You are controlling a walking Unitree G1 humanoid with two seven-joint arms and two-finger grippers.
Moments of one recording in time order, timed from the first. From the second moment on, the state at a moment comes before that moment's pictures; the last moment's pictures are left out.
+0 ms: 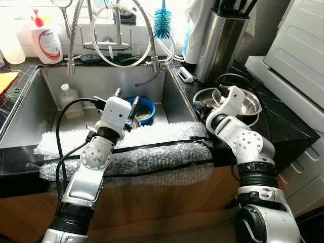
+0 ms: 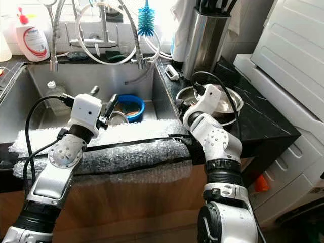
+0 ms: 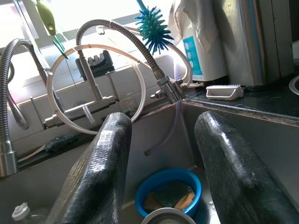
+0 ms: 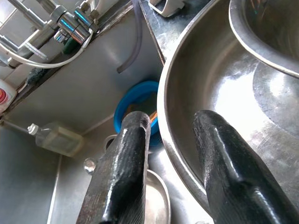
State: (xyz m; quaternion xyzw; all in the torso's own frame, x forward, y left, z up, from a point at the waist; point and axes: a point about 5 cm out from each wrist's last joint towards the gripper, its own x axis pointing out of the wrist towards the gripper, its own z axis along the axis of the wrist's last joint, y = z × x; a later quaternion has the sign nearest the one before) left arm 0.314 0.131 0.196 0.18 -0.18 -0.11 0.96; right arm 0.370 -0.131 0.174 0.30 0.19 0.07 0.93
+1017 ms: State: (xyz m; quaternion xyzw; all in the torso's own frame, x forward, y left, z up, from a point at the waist) left arm 0.315 0.131 0.198 0.17 -0.19 -0.10 0.96; right arm 0.371 -0.161 0.226 0.18 -0.04 0.01 0.98
